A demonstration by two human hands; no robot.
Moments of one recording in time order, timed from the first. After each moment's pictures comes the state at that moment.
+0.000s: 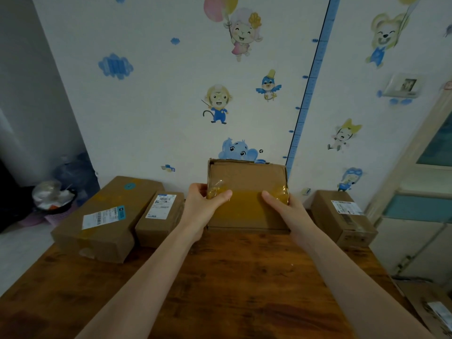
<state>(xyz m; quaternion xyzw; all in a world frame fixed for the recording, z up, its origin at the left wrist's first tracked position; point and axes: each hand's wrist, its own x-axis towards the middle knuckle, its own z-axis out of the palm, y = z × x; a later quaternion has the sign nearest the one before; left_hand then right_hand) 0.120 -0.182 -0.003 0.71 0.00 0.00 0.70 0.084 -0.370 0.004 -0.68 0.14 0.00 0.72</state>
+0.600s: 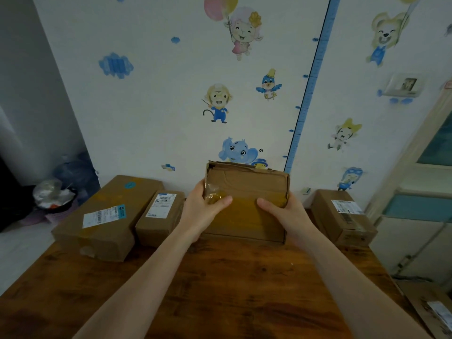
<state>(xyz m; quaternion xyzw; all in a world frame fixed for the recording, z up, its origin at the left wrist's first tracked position) 0.113 -0.178 -0.004 0.78 -0.07 0.05 0.63 0.080 -0.366 0.002 -0.69 0.07 -0.05 0.72</state>
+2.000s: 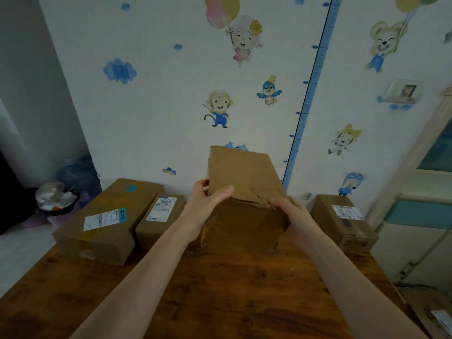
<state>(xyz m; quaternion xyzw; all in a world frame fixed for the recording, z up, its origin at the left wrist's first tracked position) 0.107 -0.180 0.021 0.70 -0.03 -0.08 0.71 0.083 -0.379 0.005 -0.62 0.13 0.02 0.77</state>
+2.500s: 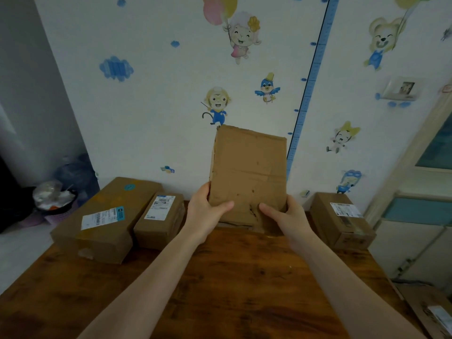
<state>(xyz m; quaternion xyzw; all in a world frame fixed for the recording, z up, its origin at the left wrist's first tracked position) 0.105 -0.190 0.003 0.77 -0.06 0.03 0.64 0.080 -0.368 -0.004 -0.70 0.11 -0.08 0.70</state>
